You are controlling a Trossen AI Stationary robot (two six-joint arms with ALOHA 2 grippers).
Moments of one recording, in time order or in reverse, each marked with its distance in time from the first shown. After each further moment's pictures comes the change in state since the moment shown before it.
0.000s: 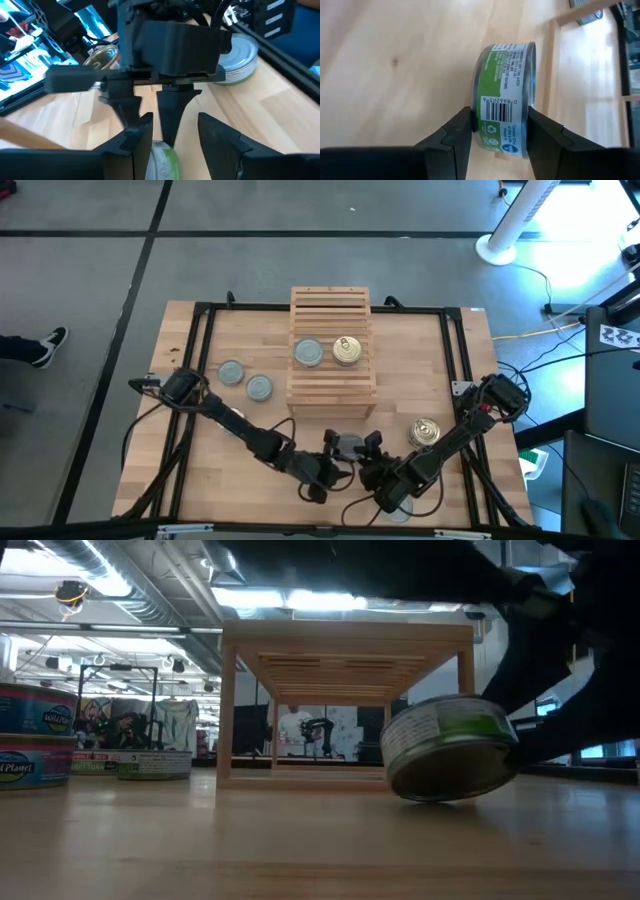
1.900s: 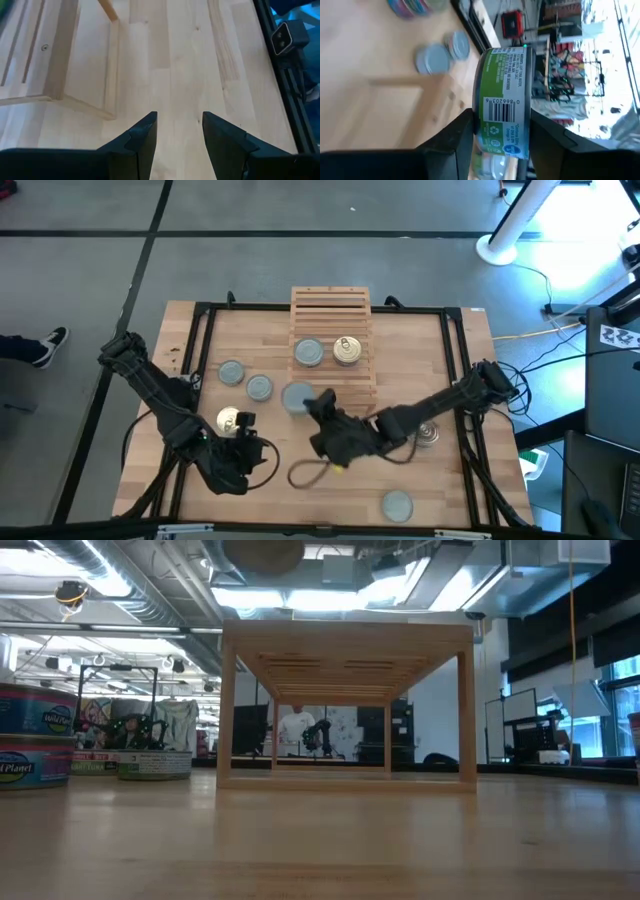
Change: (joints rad) left arm -0.278 -0.570 -0.029 -1.143 -0.094 -0.784; right arm -0.339 0.001 0.606 -0.094 0.147 -0.915
